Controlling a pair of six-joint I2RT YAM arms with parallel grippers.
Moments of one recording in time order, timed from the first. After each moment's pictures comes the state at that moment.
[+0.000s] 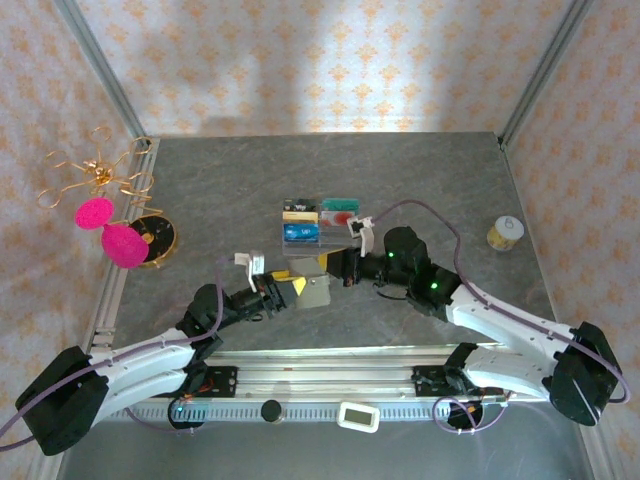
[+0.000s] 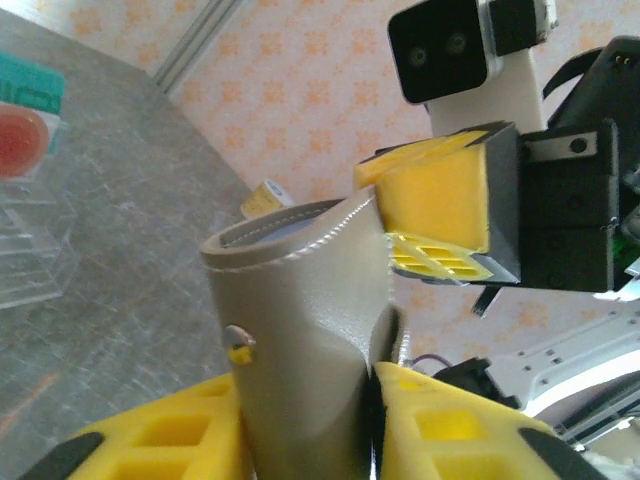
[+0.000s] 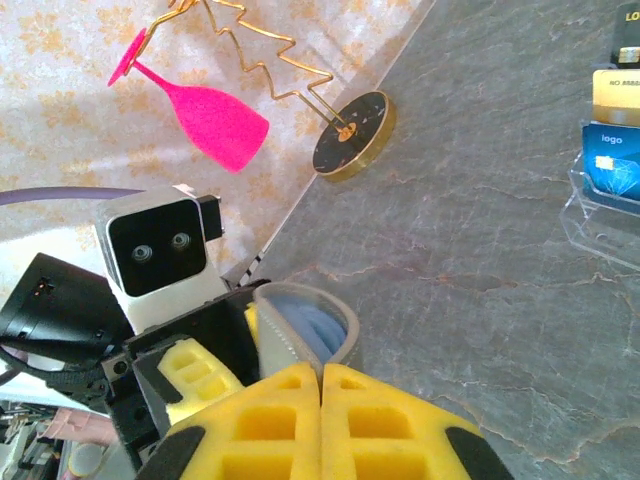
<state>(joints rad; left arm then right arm) -0.69 0.89 0.08 0.88 0.35 -0.79 0.81 1.06 0.67 0.11 -0.40 0.69</state>
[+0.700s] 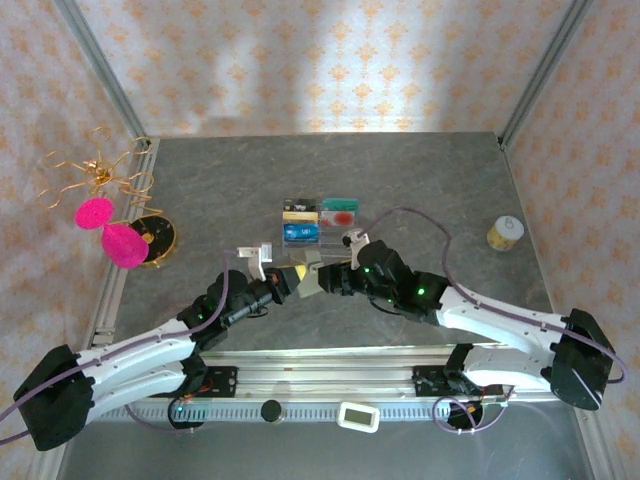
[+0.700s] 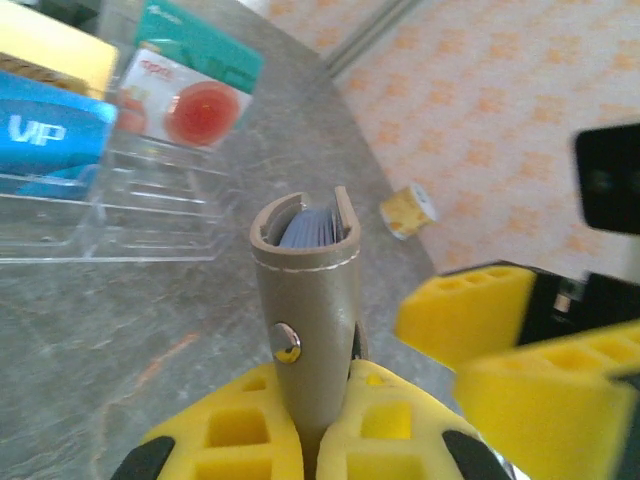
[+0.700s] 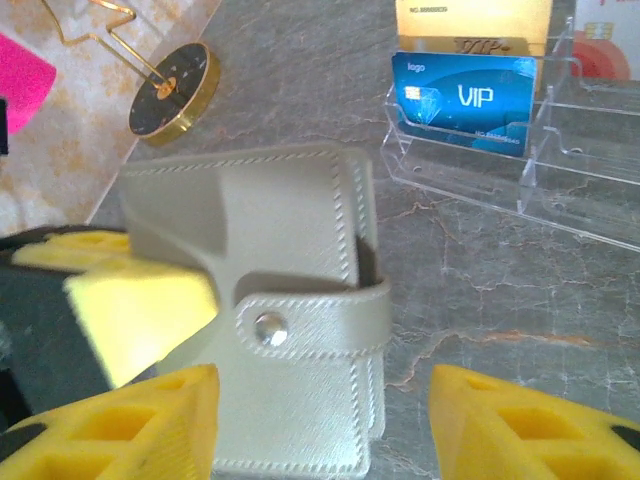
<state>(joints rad) -0.77 0.88 0.27 0.38 0.01 -0.84 0.97 1.12 0.72 -0.15 0.02 0.63</state>
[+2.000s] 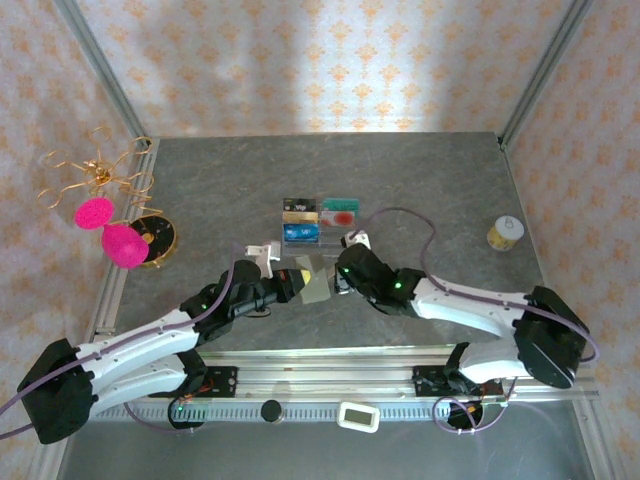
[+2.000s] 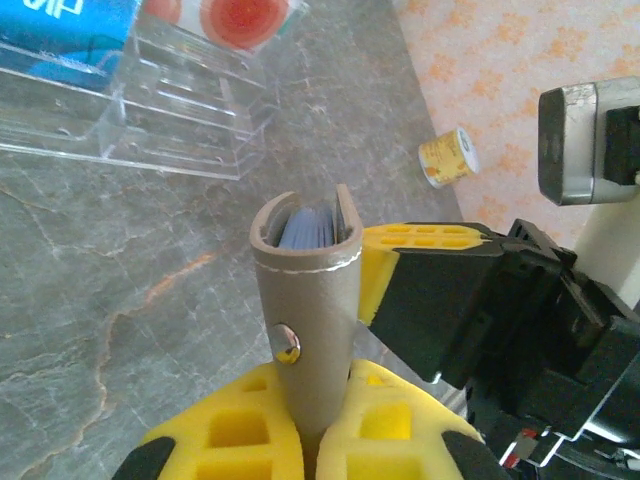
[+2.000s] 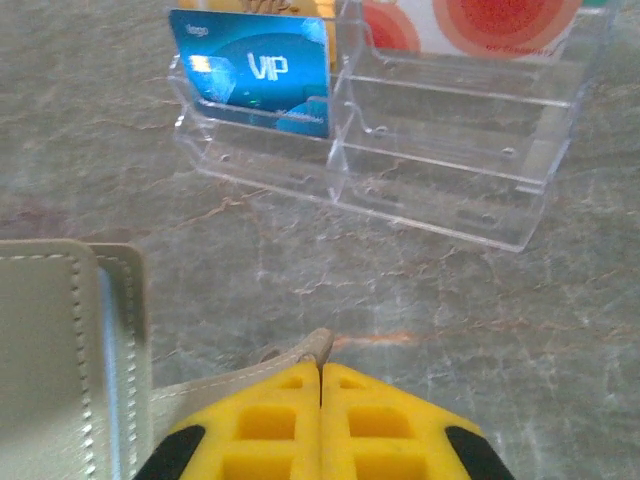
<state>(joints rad) -0.78 0.94 0.38 0.15 0.09 -0.94 0.95 1.28 0.71 -0.19 0.25 0.62</state>
